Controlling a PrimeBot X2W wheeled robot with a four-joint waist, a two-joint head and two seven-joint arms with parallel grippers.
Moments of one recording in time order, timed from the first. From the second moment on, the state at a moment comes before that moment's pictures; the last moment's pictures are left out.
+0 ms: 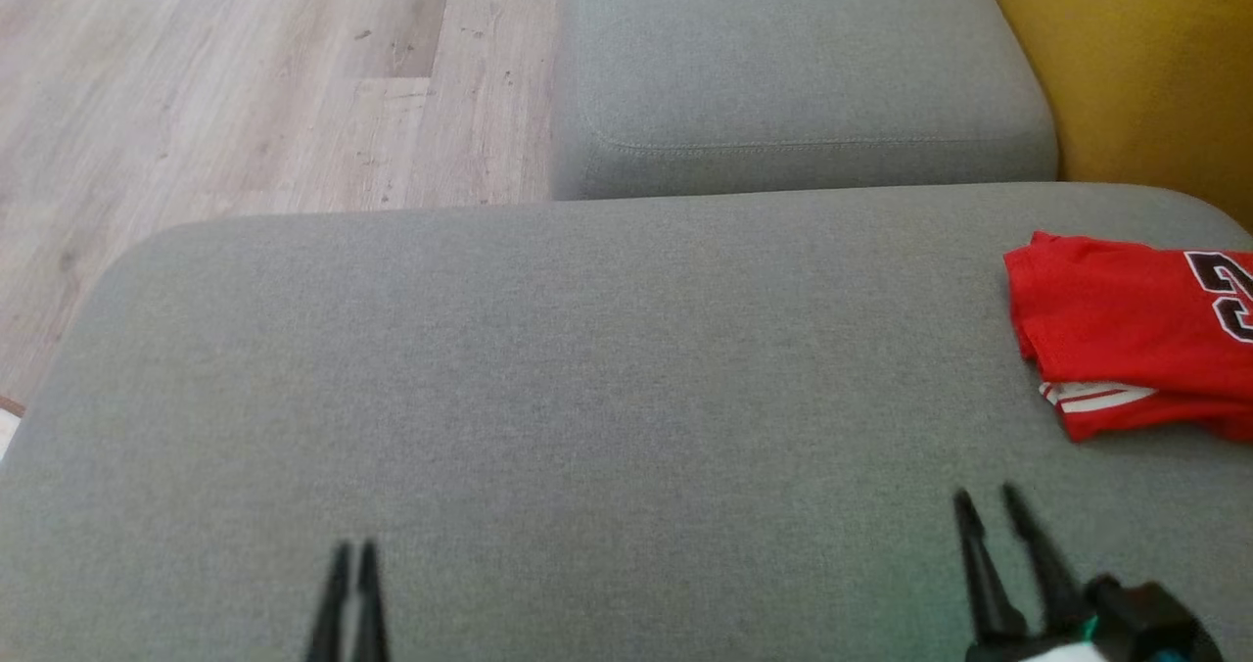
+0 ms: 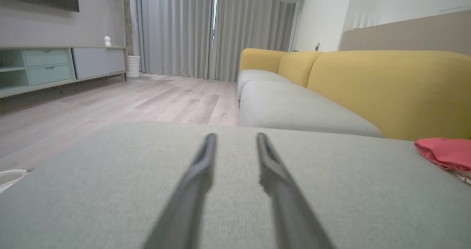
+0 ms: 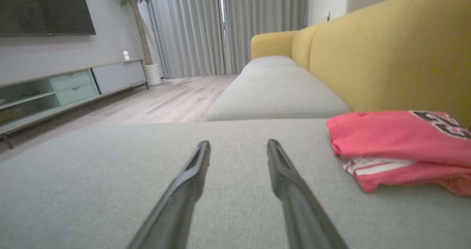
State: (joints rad) left arm 0.29 0.06 -0.16 0.01 -0.18 0.07 -0.25; right arm 0.23 -0.07 0.07 0.13 0.13 0.13 -0.25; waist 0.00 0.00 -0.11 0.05
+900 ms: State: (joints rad) left arm 0.27 0.06 -0.15 0.09 -0.48 0.03 -0.20; right arm 0.21 -0.07 0.06 0.19 0.43 0.13 -0.19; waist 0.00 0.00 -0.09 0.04
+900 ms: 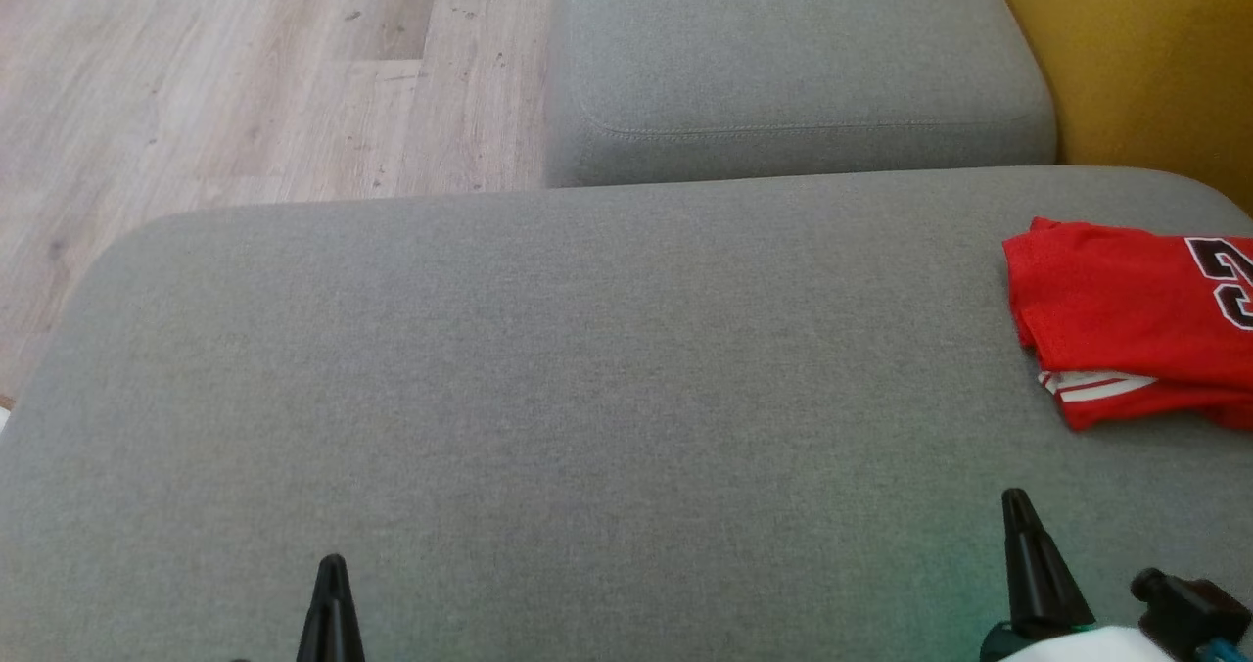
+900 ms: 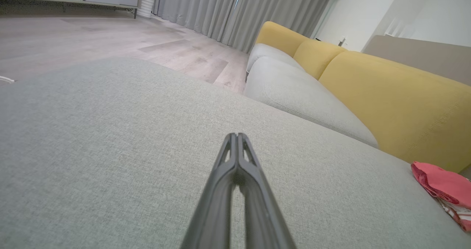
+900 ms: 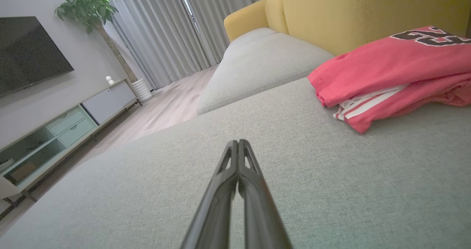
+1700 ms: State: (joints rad) left arm 0.19 0.07 -0.12 0.13 -0.75 0.00 -0.14; right arm 0.15 -0.07 0.03 0.21 0.71 0.13 -0.14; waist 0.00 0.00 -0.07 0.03
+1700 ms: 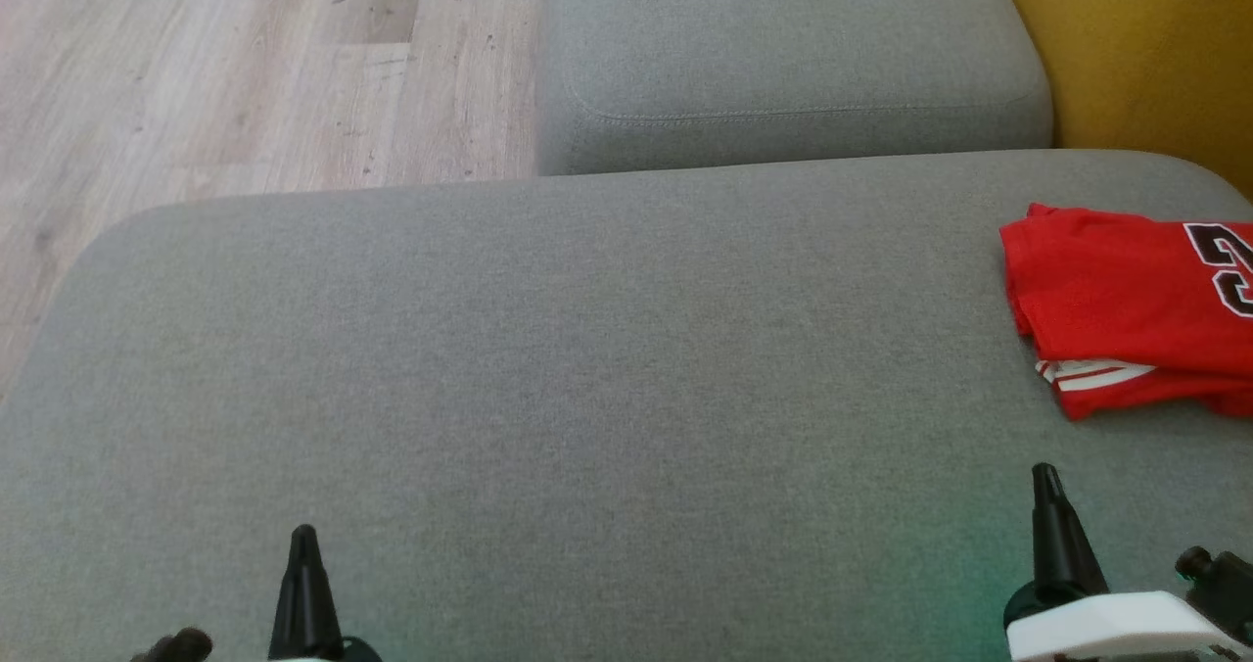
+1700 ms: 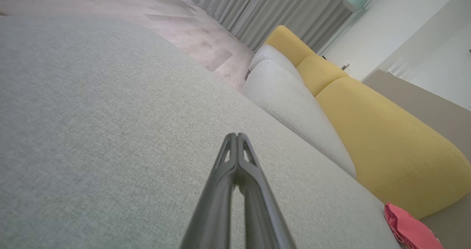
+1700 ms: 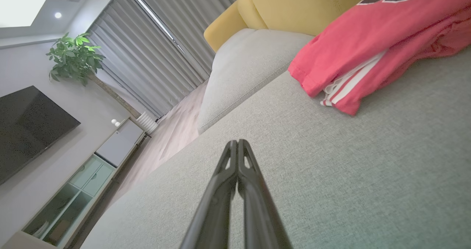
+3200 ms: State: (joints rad) left arm 0.06 0.07 -0.03 0.21 -1.28 -0.07 -0.02; right arm 0.03 -0.07 -0.04 0.24 1.25 0.13 -0.01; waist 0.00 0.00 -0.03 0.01
